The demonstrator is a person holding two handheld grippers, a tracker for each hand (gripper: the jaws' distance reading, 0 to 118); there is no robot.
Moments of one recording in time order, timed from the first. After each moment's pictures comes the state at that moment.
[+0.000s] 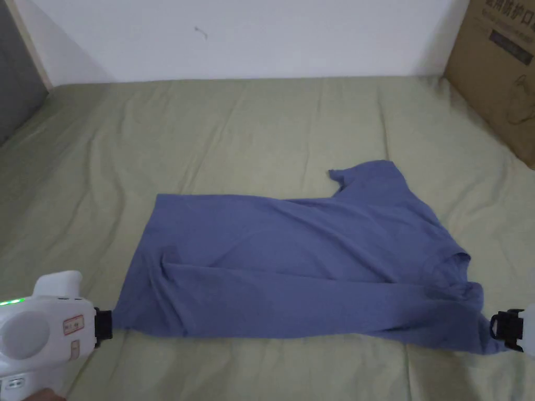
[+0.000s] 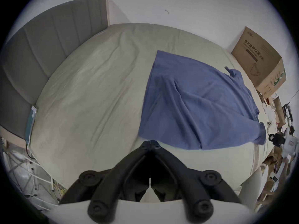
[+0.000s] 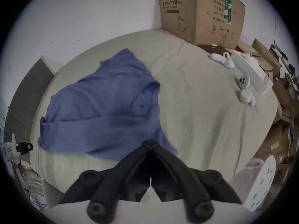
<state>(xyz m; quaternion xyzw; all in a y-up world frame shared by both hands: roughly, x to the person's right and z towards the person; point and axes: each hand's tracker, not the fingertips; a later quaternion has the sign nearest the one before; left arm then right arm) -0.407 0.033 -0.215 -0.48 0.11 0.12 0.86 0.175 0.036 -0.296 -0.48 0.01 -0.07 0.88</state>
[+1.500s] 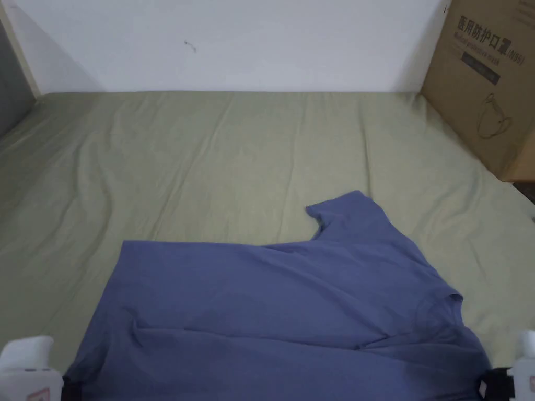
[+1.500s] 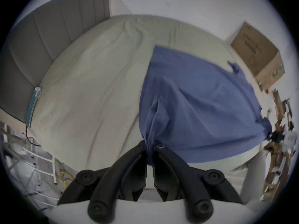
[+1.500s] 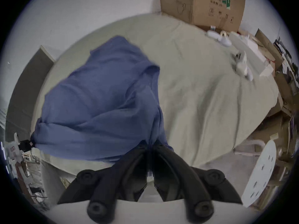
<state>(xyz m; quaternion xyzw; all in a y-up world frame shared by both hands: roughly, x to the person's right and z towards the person) -0.393 0.004 -0.137 -0.54 0.10 0.09 0.83 0.195 0.001 -0.236 -0.56 0.02 -0.07 0.83</state>
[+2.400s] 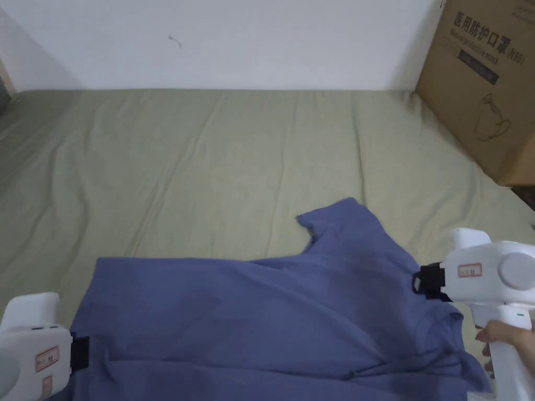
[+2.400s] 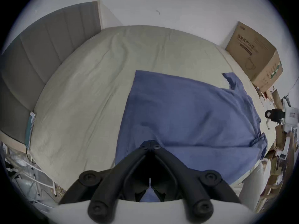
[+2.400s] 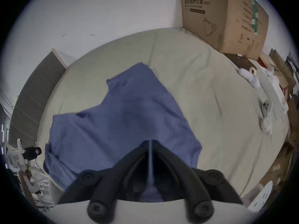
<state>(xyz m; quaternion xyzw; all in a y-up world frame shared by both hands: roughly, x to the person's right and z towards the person) -0.387 0.040 -0.239 -0.48 0.10 0.10 0.87 0.142 0.046 -0.423 -0.49 0.09 -0.05 0.87</state>
